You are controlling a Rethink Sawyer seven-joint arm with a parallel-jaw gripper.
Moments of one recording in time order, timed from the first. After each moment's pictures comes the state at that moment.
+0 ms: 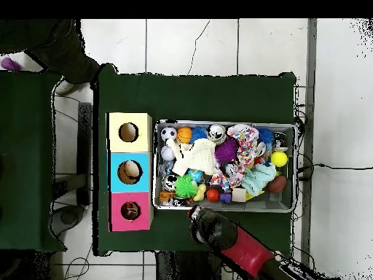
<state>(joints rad) -0.59 -0.55 0.08 2.23 0.12 0.05 1.71</state>
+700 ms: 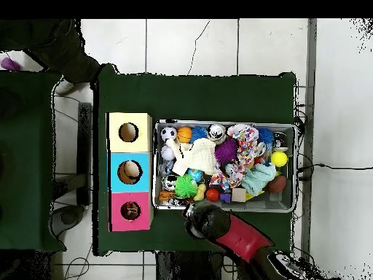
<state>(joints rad) -0.45 -0.58 -0.01 2.13 0.11 0.26 1.71</state>
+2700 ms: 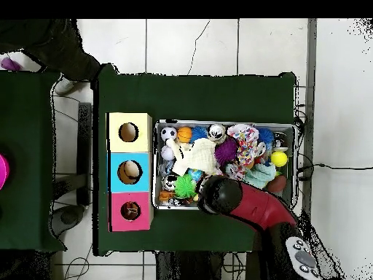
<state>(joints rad) -0.38 -0.66 -0.05 1.87 -0.02 0.50 1.71</state>
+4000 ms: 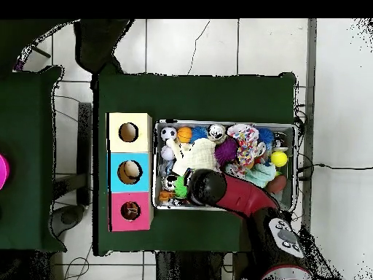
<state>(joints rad) -0.36 -0.57 0.01 1.83 -0.01 0.43 1.71</state>
